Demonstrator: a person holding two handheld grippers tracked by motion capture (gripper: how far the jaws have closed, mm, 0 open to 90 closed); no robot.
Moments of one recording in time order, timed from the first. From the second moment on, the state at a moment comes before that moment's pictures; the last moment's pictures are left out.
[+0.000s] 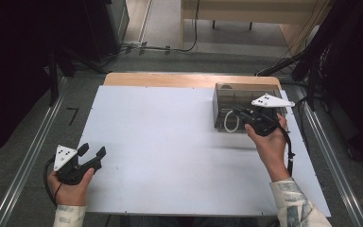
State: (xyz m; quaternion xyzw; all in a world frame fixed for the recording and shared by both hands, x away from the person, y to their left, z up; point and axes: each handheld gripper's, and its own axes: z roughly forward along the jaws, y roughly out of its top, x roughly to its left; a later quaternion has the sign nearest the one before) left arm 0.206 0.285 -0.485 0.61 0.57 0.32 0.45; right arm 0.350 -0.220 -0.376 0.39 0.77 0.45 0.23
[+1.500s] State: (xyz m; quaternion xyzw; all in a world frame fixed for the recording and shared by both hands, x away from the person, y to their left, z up) left arm 0.206 0.286 -0.485 0.61 0.57 0.32 0.45; right arm 0.389 -0.222 -0.417 0.44 0.79 0.38 0.21
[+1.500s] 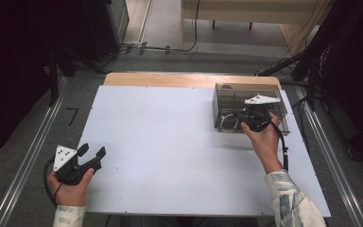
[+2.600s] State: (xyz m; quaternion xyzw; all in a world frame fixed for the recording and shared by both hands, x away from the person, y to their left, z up) left arm 0.206 0.285 -0.485 0.61 0.57 0.32 0.45; right arm 0.360 -0.237 -0.411 0.44 0.78 0.39 0.21
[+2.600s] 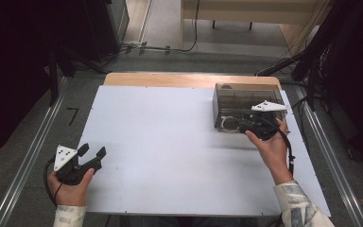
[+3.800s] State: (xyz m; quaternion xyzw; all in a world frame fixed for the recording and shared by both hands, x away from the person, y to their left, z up) left arm 0.207 0.282 -0.485 0.61 0.57 0.32 0.45; right arm 0.312 -0.269 -0.417 0.44 0.78 0.39 0.24
